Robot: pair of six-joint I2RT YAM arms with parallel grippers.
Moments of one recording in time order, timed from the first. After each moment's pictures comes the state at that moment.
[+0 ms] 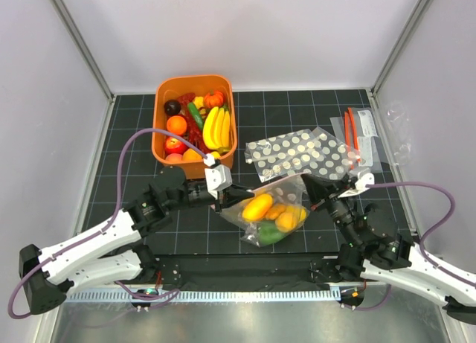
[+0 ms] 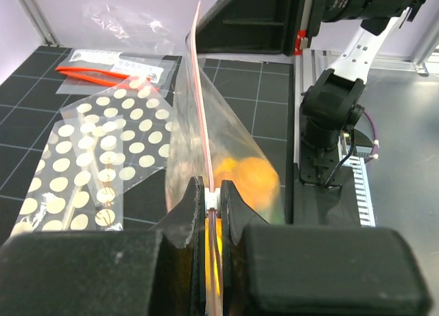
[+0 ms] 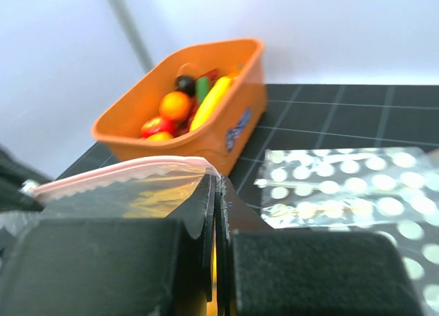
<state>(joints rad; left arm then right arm) -0.96 0.90 0.77 0.09 0.43 0.05 1.12 0.29 0.49 0.00 0.61 0.18</state>
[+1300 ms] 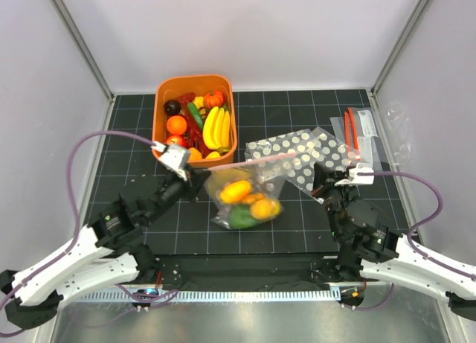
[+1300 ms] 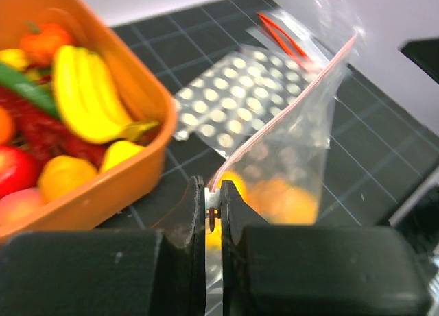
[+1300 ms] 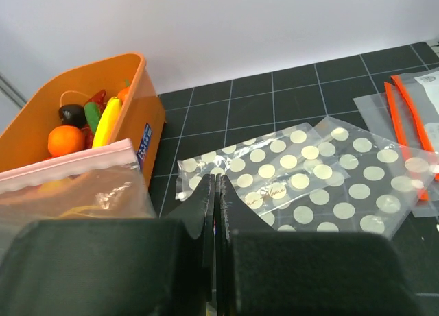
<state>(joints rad) -0.97 0.70 0.85 -0.28 -0.24 -0.19 1.12 0.43 0.49 0.05 1.03 0.21</state>
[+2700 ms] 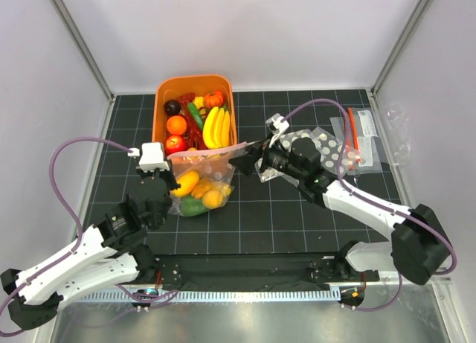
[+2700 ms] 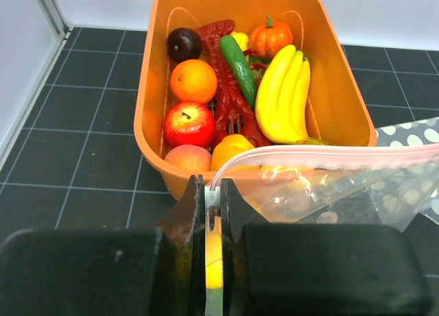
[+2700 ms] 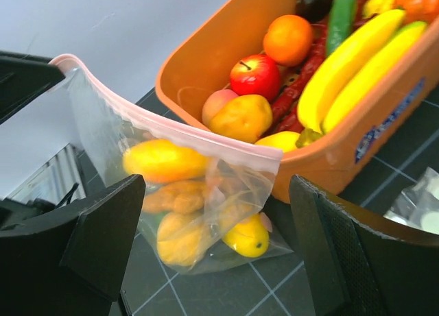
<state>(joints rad) -0.96 0.67 0.78 -0.33 -0.98 -0.26 0.68 1.25 0.76 0.44 -0.26 0.39</state>
